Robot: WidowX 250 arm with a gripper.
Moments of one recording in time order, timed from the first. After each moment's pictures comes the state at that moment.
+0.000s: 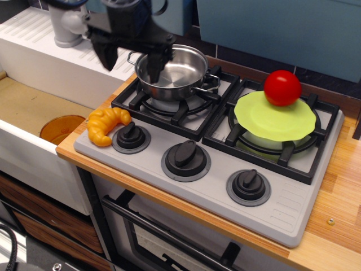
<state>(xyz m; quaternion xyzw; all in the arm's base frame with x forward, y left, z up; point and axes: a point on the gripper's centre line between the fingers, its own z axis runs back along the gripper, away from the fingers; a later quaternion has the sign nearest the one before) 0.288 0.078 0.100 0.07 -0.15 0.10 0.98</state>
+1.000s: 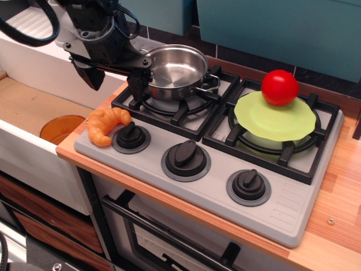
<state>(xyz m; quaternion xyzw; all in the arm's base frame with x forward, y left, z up) 0.277 0.096 0.080 0.05 -0.19 0.10 0.97</state>
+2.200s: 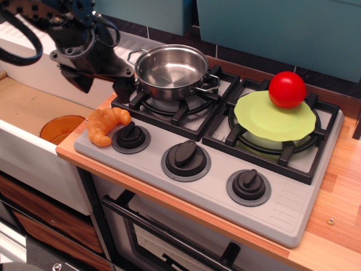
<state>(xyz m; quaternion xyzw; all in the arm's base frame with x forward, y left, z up) 0.272 0.121 0.066 0.06 -0.25 0.10 0.96</state>
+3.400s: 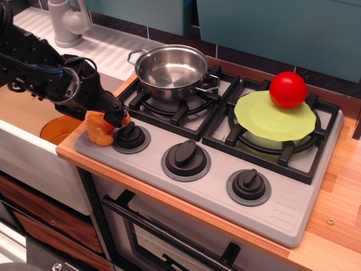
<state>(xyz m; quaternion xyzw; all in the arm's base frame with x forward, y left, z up) 0.256 0.126 0.023 0.05 -0.27 0.11 0.95</state>
